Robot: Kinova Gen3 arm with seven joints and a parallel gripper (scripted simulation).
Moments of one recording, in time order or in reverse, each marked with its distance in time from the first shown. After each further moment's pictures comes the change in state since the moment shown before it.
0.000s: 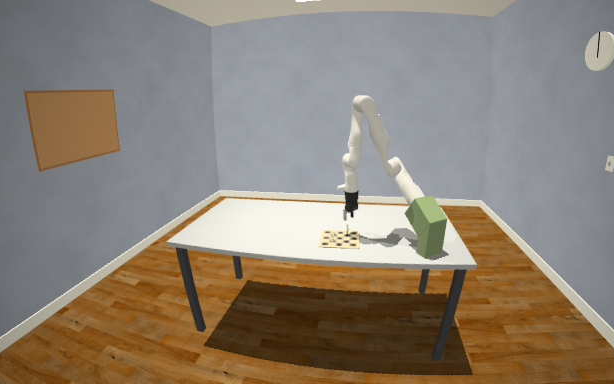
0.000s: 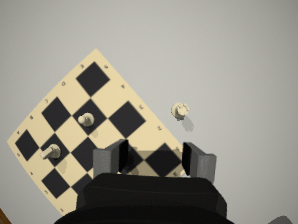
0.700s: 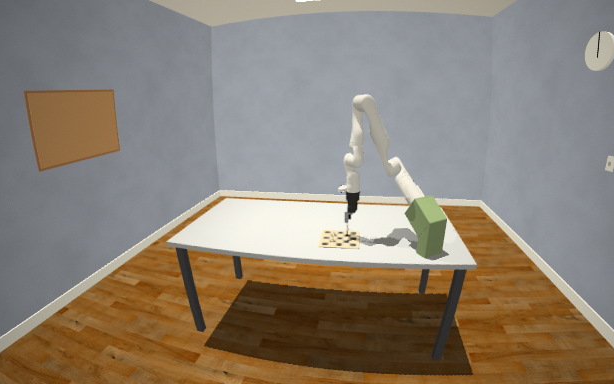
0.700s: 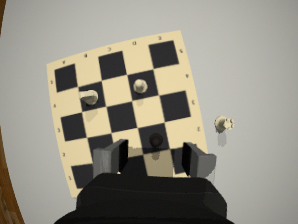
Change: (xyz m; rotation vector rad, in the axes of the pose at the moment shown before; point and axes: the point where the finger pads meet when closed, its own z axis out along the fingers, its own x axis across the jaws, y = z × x) arm -0.032 0.027 -0.006 0.005 -0.056 -0.517
